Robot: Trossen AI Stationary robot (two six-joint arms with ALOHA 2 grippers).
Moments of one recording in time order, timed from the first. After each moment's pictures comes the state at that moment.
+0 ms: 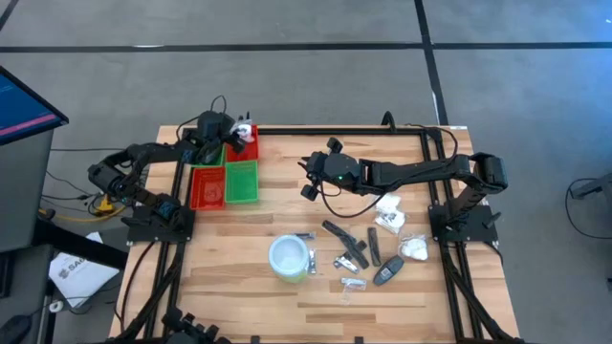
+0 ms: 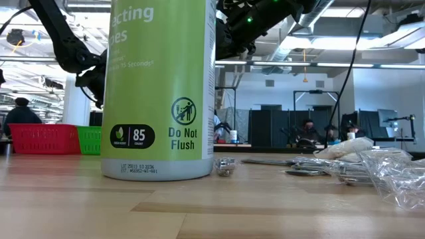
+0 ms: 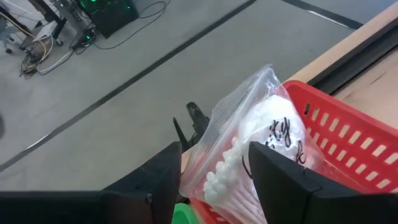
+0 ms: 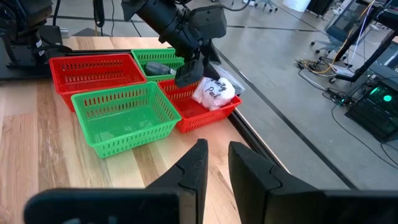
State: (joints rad) left arm 1.01 1.44 0.53 0.35 -0.22 0.25; right arm -0.06 1.67 1.19 0.07 0.50 -0.05
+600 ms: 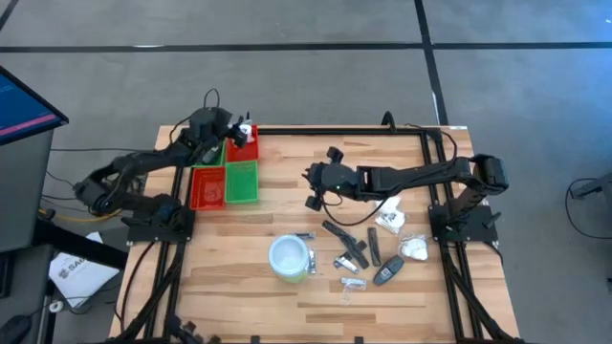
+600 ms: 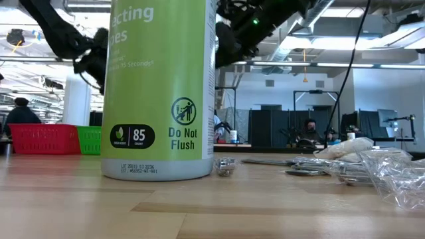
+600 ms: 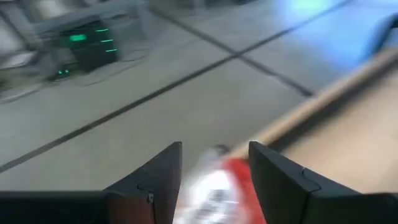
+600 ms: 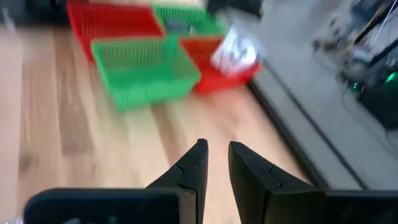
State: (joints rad) left arm 0.94 1.24 0.52 0.33 -0.11 0.12; right arm 0.00 1.67 1.19 -0.12 0.50 -0.02
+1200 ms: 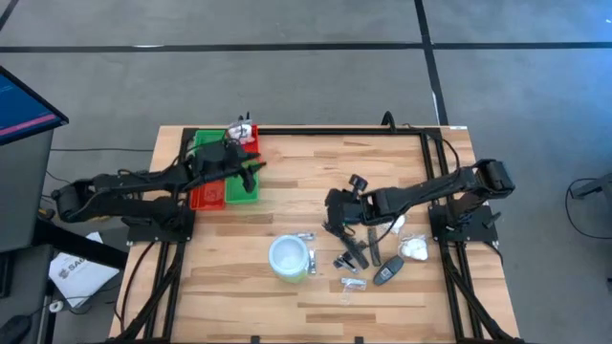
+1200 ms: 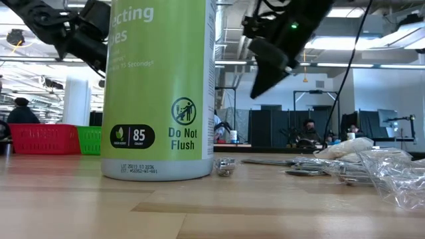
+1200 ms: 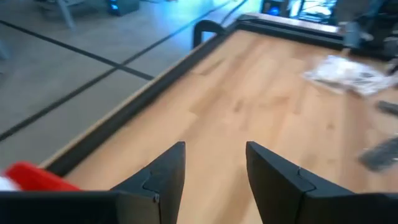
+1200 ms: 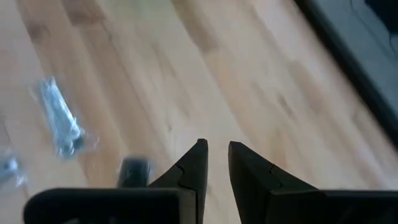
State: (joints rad) left arm 0.46 1.00 0.41 0.23 -0.08 -0.02; right arm 0.18 1.65 1.12 -0.58 0.60 0.44
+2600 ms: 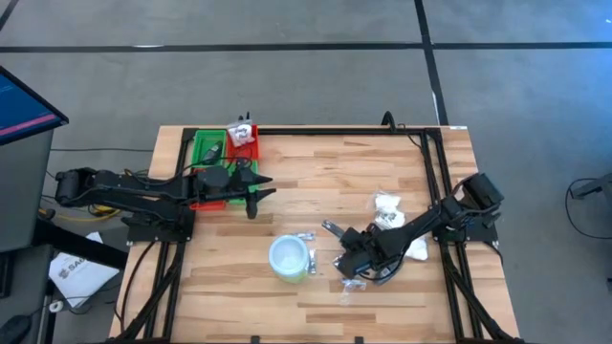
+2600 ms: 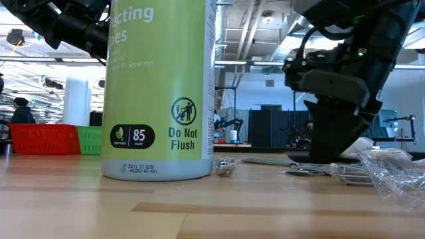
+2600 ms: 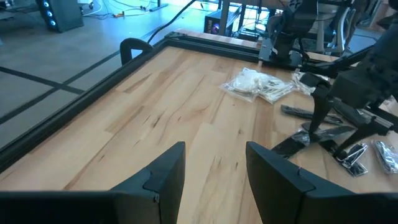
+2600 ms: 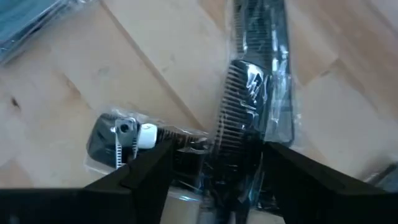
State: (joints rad) left arm 0.13 1.00 0.41 0.29 -0.19 -0.12; right arm 0.46 1.81 0.99 -0.53 0.35 1.08
